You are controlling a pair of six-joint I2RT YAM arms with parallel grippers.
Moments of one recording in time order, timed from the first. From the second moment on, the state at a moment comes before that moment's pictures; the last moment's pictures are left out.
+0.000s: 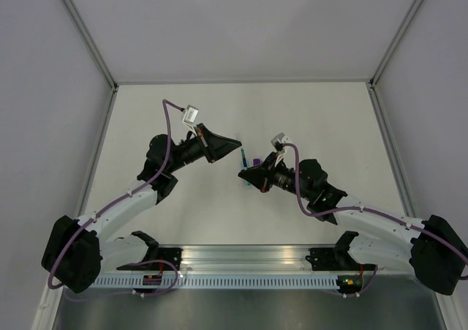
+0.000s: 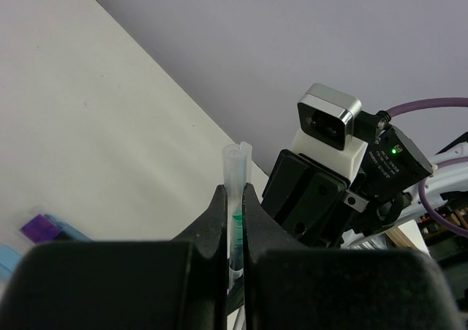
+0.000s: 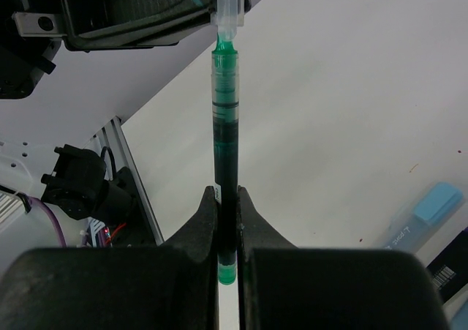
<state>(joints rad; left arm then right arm) -0.53 1.14 0.65 0.65 0.55 -0.78 0.83 1.07 0.50 0.53 -0.23 0.48</state>
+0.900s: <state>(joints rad) -0.57 1.25 0.66 0.74 0.63 -0.77 0.83 1.01 0.49 0.45 -0.15 0.47</state>
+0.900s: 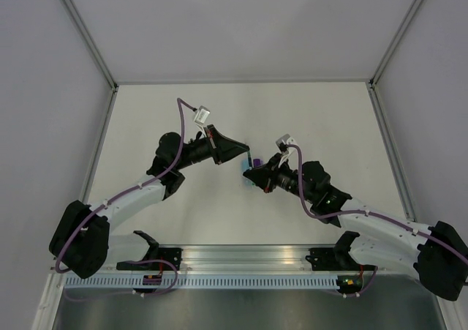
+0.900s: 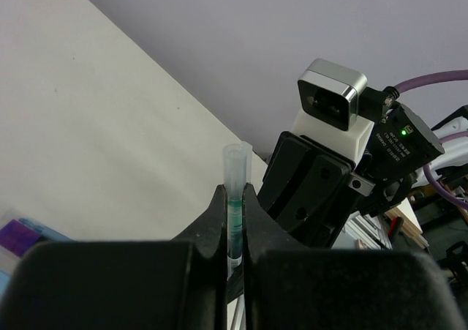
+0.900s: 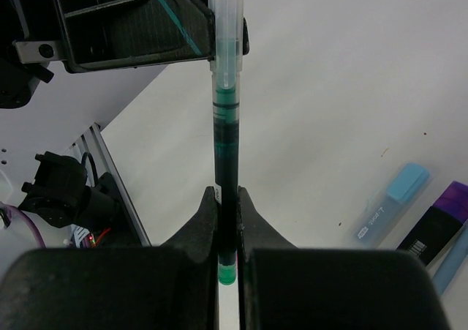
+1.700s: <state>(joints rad) -0.60 1.22 0.67 0.61 0.64 -0.74 0.83 0.96 0.47 0.50 -0.20 0.47</state>
